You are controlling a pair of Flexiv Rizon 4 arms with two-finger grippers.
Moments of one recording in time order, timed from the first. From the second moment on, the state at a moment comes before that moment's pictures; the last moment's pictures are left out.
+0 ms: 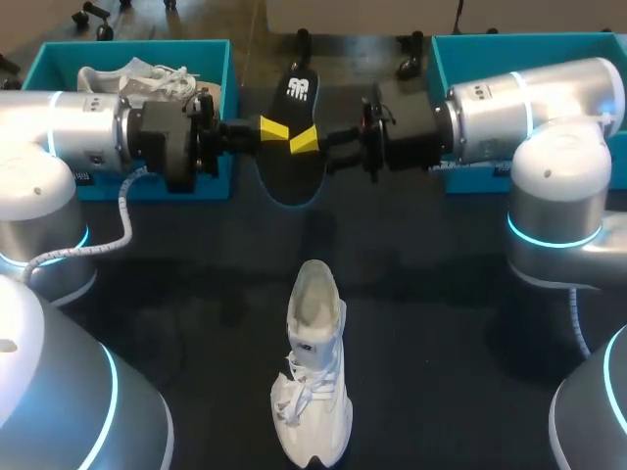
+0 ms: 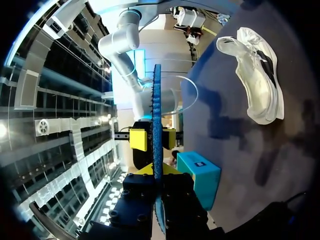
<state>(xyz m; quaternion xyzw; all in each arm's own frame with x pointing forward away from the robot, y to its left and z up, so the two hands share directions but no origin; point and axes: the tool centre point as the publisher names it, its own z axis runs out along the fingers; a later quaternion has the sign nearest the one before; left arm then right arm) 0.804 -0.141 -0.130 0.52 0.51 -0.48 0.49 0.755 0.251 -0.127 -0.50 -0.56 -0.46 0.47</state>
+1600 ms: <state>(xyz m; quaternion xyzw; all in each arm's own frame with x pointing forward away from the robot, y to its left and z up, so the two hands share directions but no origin) 0.802 -0.143 -0.132 0.52 0.50 -0.48 0.50 0.753 0.253 -0.129 -0.50 -0.55 -0.48 0.47</state>
